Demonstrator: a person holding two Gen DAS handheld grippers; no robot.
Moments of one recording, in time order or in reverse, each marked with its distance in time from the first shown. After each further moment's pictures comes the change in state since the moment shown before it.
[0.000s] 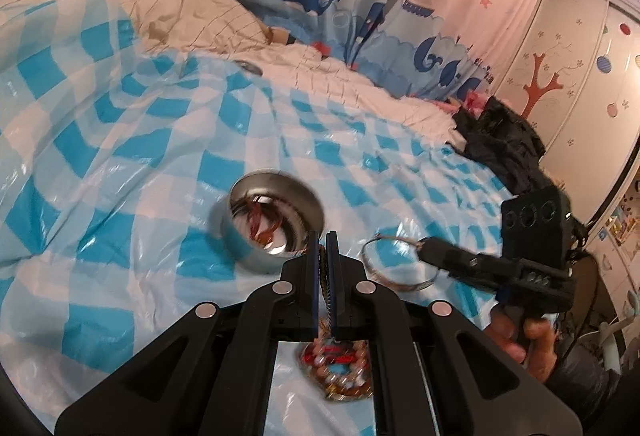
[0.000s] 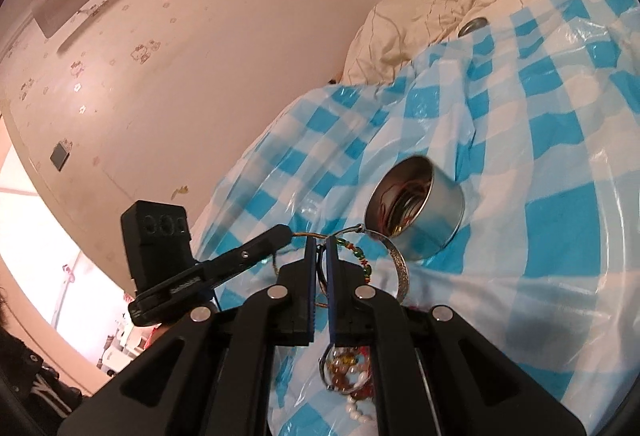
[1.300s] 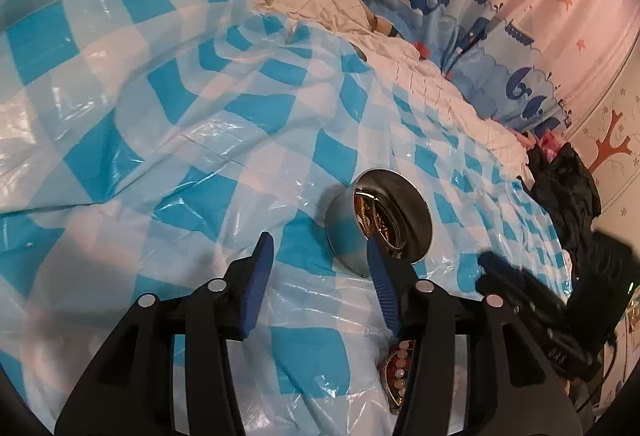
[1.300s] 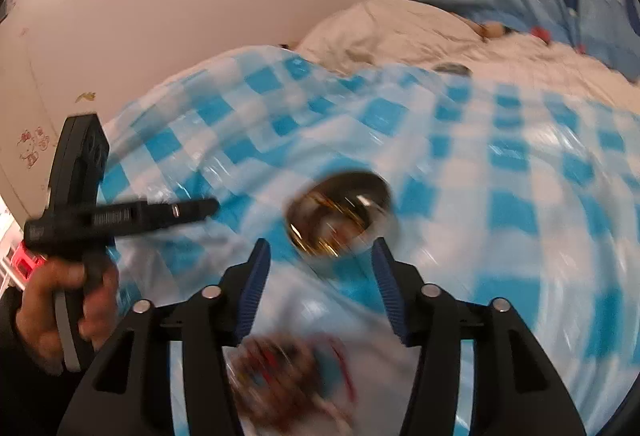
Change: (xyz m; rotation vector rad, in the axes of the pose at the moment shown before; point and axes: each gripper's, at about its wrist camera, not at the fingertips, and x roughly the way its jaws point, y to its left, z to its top) left arm -0.003 0.068 -0.003 -0.269 0.066 0.238; right arm 0.065 0.045 0.005 -0.405 0.117 -0.444
